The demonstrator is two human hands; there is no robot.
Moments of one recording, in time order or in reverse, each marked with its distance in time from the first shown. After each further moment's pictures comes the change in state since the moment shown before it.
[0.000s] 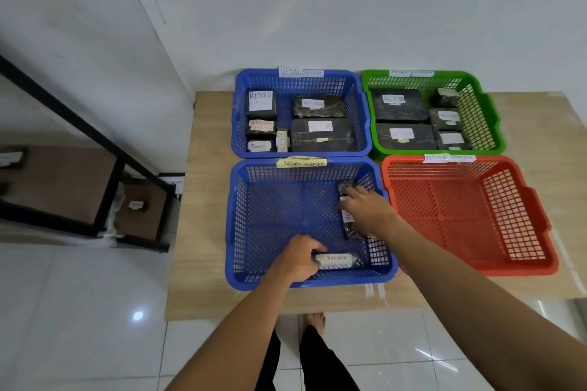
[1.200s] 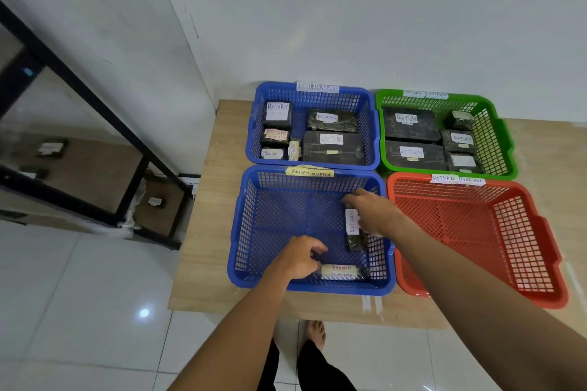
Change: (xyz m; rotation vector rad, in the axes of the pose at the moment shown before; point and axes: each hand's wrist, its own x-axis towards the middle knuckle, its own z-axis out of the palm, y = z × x) left_hand -0.004 0.013 -0.014 -0.114 0.024 -0.094; right_hand -0.001 0.016 -0.027 0.192 0.031 0.014
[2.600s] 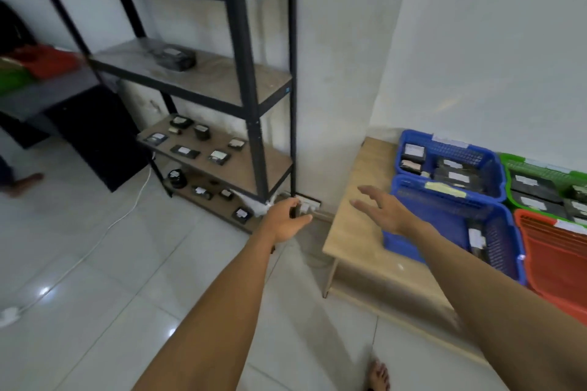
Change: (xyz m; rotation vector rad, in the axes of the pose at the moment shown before) left_hand -0.372 -0.196 -0.110 -0.288 0.687 -0.093; right_hand -0.122 -0.350 -0.007 0.508 0.236 -0.294
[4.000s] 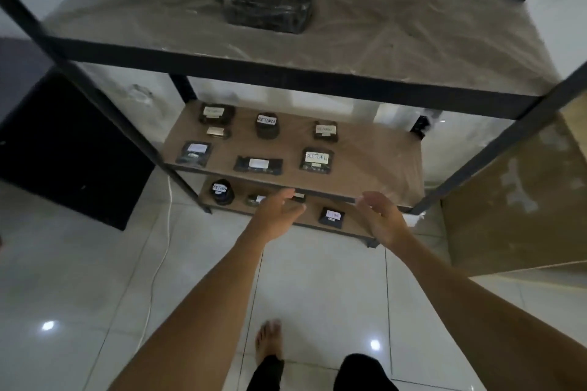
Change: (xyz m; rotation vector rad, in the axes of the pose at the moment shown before) left_hand 0.356 -0.425 -0.465 0.060 -0.289 0.011; right_hand 0.441 -0.359 0.424 0.557 0.312 0.575
